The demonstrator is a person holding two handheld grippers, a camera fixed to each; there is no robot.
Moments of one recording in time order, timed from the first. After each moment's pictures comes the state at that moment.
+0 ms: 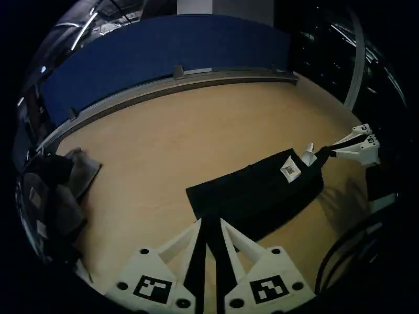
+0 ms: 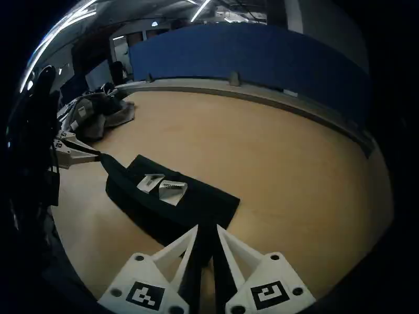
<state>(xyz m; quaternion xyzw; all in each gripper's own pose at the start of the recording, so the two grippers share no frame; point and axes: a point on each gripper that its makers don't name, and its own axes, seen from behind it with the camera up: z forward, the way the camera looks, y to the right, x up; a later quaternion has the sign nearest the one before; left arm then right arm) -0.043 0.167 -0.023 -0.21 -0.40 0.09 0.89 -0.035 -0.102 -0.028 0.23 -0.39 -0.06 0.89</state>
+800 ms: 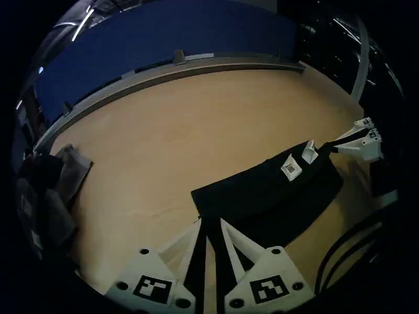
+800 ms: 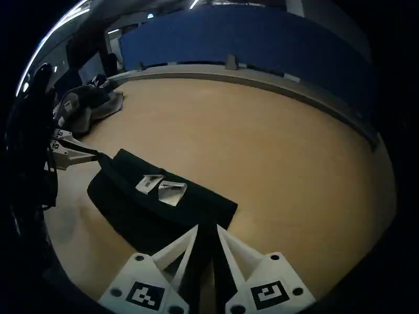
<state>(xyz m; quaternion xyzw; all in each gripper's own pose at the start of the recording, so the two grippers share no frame) -0.090 0.164 0.014 -0.21 -0.42 0.10 0.88 -0.080 -0.106 0.004 0.22 -0.43 -0.06 0.87</state>
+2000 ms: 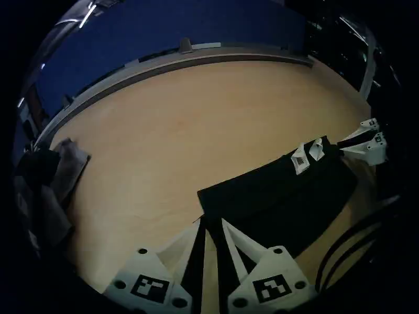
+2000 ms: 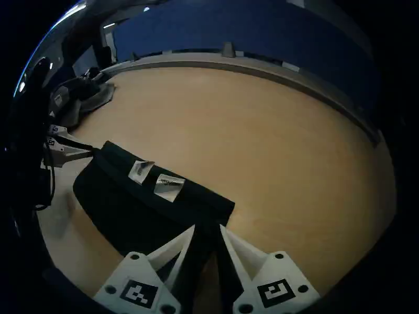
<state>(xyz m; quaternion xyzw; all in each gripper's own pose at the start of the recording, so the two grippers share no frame) -0.118 0.158 0.031 -0.18 -0.44 0.11 0.87 -0.109 -0.100 0.015 0.21 -0.45 -0.08 0.87</state>
